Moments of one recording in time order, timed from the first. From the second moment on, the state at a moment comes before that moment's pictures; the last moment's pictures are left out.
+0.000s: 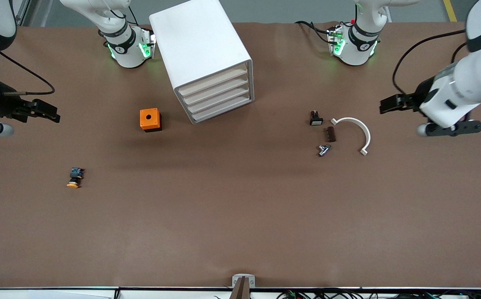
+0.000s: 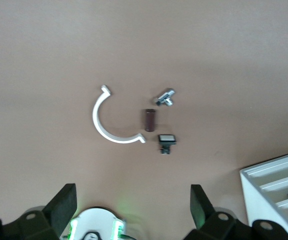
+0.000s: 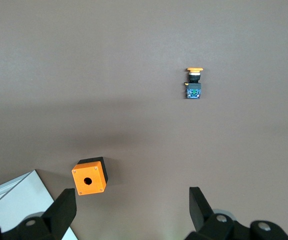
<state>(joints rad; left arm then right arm) 0.01 0.07 -0.15 -1.57 -0.11 1.44 -0.20 -0.03 -0.01 -0.01 -1.73 0.02 1.62 -0.01</state>
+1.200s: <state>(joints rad) 0.02 -0.08 -0.10 -1.75 -0.06 1.68 -0.10 -0.03 0.02 -0.01 -1.59 0.01 1.57 -0.01</state>
